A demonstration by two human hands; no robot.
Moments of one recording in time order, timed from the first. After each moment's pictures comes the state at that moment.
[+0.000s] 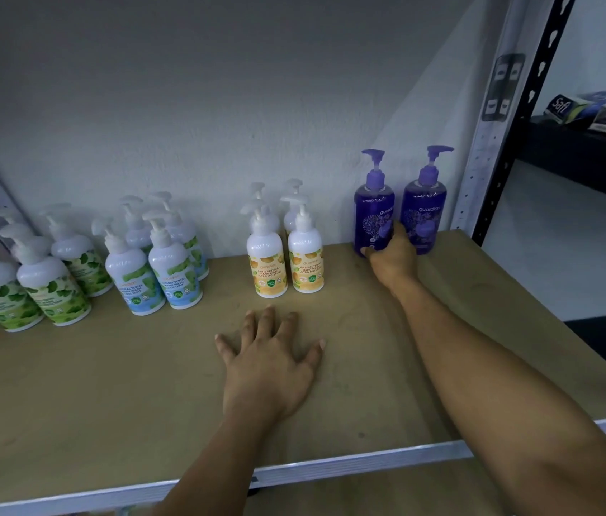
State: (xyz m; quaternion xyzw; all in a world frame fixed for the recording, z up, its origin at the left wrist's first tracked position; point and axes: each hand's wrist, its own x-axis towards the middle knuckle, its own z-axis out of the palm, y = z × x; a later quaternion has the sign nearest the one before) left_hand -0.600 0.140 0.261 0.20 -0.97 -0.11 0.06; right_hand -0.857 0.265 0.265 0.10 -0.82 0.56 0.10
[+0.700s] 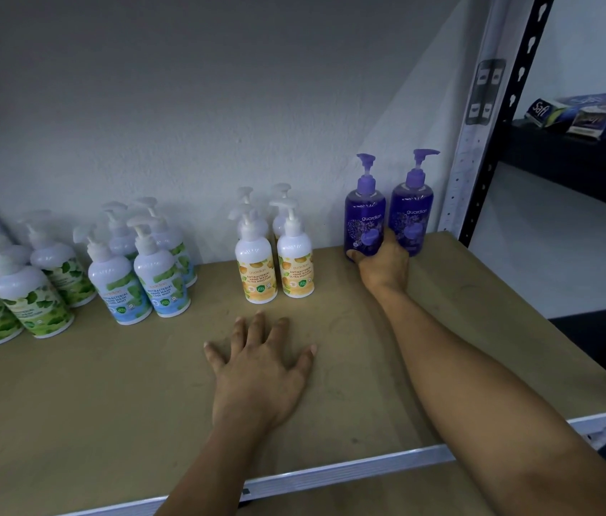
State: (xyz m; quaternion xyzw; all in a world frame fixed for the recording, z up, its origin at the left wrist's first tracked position) left_hand -0.599 0.140 0.262 0.19 -0.97 -0.11 0.06; right_hand -0.846 0.261 0.264 0.06 -0.82 0.54 0.17
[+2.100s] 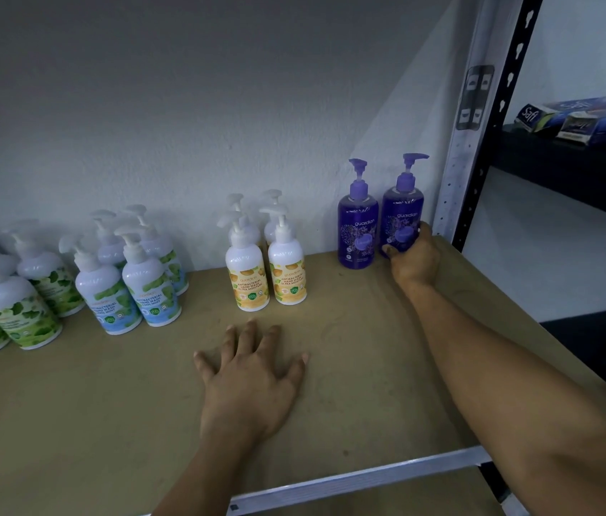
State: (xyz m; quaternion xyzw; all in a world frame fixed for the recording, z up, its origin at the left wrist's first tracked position) left_hand -0.600 0.139 0.262 0.20 -0.97 -0.11 0.05; right_hand -0.893 0.313 0.259 0.03 -0.80 0.57 0.20
